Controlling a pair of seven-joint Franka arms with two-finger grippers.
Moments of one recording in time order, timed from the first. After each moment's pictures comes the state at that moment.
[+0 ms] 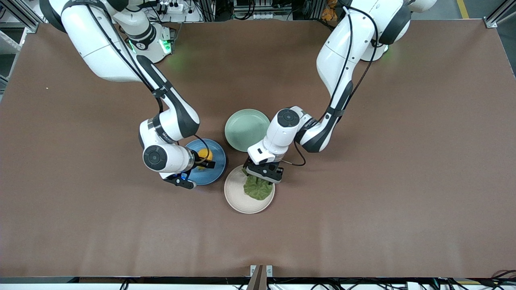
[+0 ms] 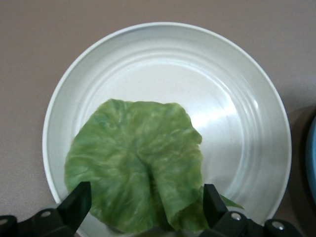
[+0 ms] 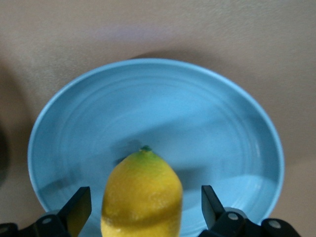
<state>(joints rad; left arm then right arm) -0.67 0.97 -0.05 -1.41 0.10 2.84 -0.46 0.18 0.72 0.26 -1.64 0.05 2.17 0.67</state>
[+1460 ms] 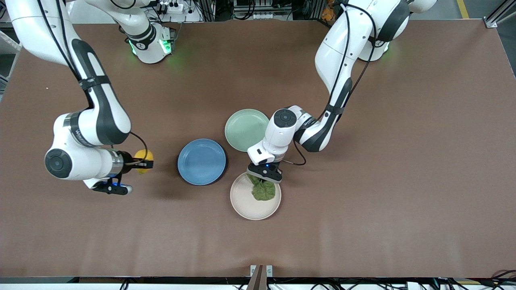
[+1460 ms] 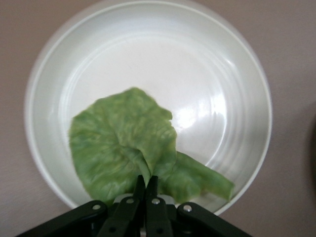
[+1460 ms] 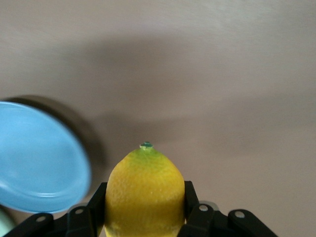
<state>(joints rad) -0.71 0.93 0.01 -1.40 0.10 2.69 -0.46 -0.04 0.54 0.12 -1.65 0.05 1.90 0.14</state>
